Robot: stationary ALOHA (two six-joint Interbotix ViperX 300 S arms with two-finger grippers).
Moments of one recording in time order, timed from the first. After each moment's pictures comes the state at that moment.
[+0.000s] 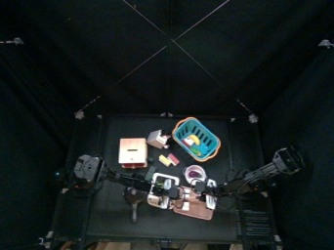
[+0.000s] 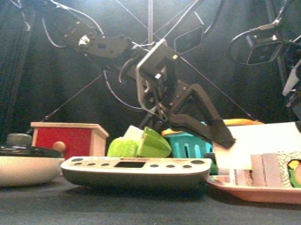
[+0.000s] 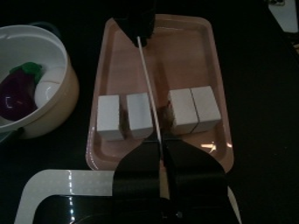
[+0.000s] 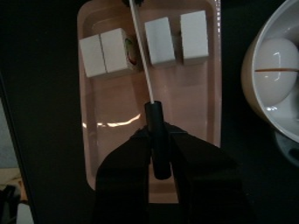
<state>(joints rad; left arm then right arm) -0.21 0.38 0.36 0.07 -0.19 -0.05 0.36 -0.35 1.00 -0.25 0.35 0.84</state>
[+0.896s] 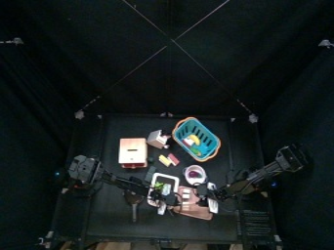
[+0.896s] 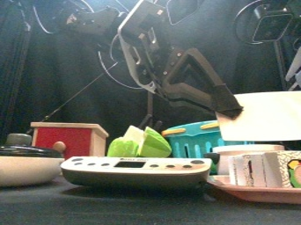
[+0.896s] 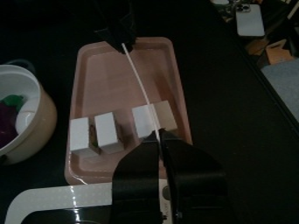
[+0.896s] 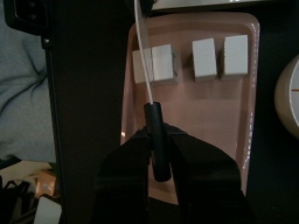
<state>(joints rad) -0.27 0.33 0.37 0.13 -0.19 -0.06 0.42 -0.40 0.98 -0.25 0.29 0.84</state>
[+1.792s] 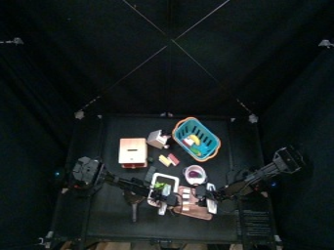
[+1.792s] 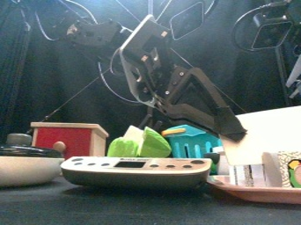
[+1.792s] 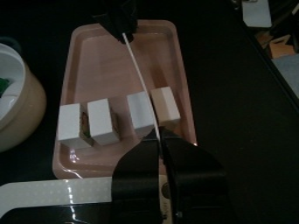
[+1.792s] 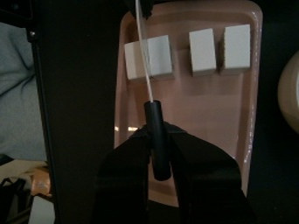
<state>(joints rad) -0.27 0.38 0.37 0.10 -0.20 -0.06 0.42 -0.35 0.98 -0.24 0.29 0.84</state>
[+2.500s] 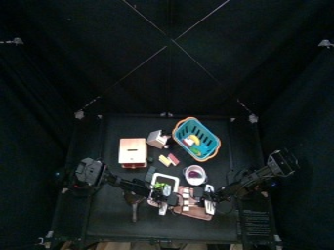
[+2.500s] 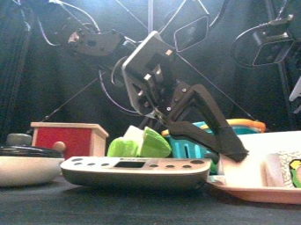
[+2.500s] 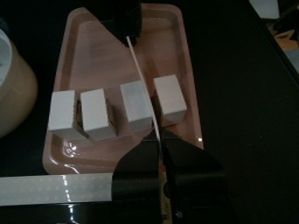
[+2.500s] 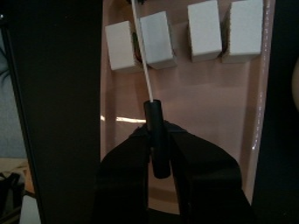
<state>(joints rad) -0.27 0.42 0.36 0.08 -0.20 -0.06 0.42 -0.24 0.99 -0.23 0.25 0.85</state>
